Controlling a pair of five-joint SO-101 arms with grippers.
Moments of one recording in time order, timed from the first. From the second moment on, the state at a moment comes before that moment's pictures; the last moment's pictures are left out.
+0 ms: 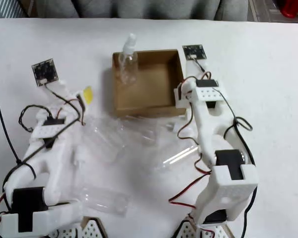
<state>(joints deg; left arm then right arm) -11.1 -9.7 52.9 8.1 17.2 -6.9 14.6 9.3 51.3 4.5</state>
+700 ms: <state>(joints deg) -11.1 -9.7 52.9 8.1 17.2 -7.0 10.9 10.0 58.2 4.4</state>
